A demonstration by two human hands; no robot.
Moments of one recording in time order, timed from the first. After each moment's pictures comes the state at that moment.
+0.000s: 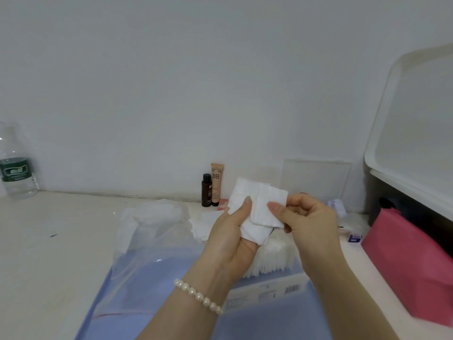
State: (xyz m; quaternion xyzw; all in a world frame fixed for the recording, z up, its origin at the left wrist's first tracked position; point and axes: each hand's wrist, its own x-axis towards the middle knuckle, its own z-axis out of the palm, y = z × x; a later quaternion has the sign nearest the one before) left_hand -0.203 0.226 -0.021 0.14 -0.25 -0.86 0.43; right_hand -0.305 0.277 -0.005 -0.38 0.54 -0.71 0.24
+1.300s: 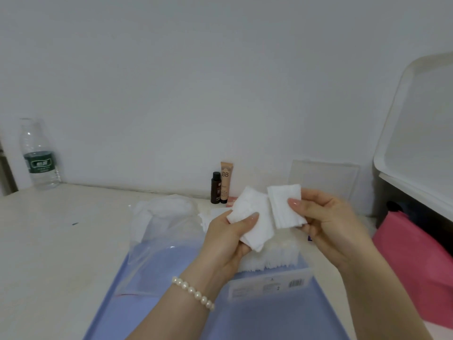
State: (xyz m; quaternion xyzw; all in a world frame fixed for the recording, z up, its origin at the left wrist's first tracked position) left_hand -0.182 0.231 -0.033 0.26 -0.37 -0.76 0.46; right_hand -0.326 0.290 0.010 -0.37 0.45 -0.69 0.43
